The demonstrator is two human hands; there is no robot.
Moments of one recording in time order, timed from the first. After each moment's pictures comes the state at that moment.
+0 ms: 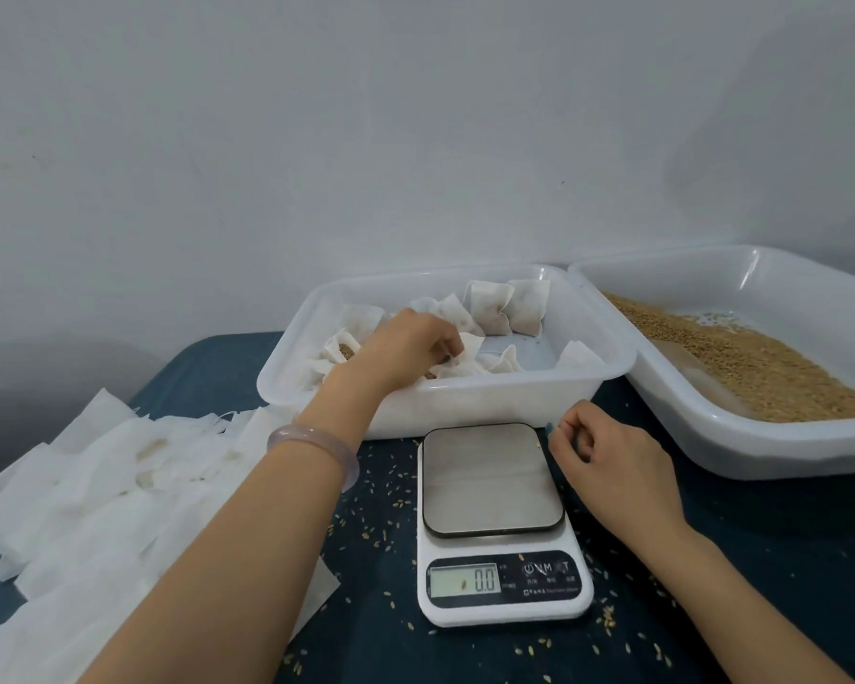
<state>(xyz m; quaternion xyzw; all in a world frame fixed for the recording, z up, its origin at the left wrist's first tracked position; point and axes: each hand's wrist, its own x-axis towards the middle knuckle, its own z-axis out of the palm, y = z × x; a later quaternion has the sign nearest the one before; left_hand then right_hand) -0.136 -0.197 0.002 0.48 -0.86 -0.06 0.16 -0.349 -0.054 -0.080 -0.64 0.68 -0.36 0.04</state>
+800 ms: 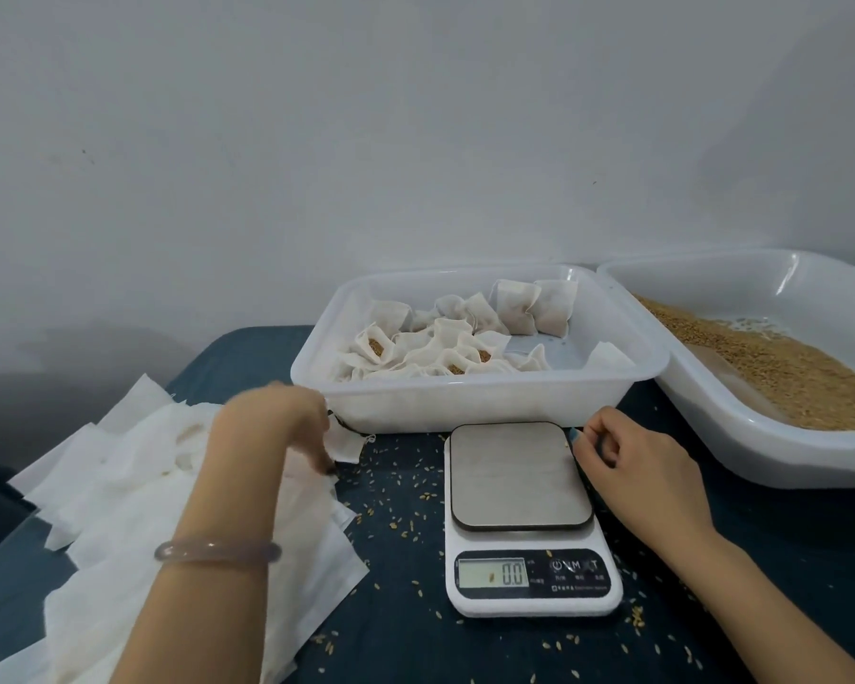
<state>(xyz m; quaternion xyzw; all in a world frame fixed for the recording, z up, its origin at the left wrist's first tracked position) -0.023 -0.125 0.012 0.72 -0.65 -0.08 -0.23 -0.347 -0.054 -0.084 -0.64 0.69 -0.34 0.05</state>
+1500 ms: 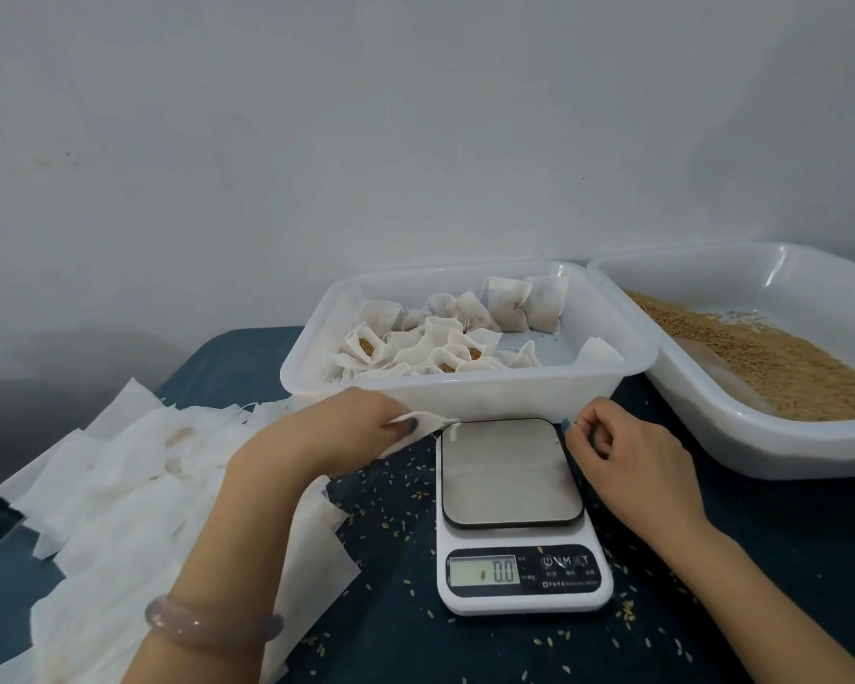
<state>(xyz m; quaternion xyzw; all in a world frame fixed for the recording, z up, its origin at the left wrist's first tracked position) -0.077 -0.093 0.009 0.56 -0.81 -0.14 -0.04 -0.348 -0.054 -0.081 -0.65 0.67 -0.36 0.02</state>
